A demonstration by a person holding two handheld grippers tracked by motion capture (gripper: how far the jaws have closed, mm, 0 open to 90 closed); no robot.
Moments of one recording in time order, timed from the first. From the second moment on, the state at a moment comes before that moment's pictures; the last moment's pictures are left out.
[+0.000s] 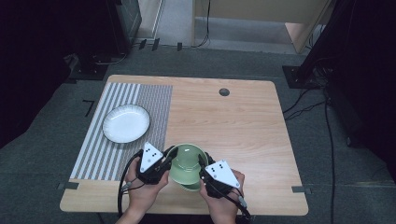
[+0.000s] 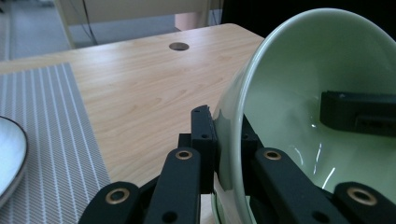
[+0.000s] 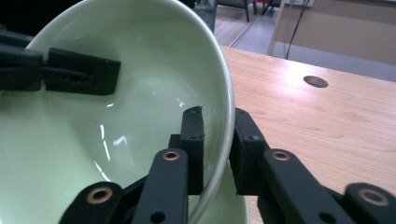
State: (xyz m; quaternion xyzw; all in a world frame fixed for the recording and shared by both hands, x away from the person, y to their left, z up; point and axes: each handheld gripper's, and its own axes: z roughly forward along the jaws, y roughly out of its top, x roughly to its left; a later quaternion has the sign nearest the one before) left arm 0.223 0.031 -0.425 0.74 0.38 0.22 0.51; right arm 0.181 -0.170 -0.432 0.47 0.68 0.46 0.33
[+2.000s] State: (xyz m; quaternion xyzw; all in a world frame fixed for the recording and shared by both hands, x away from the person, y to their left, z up) left arm 0.269 0.131 -0.424 0.66 0.50 0.22 0.51; right arm 0.193 -0.250 -0.434 0.50 0.64 0.49 0.32
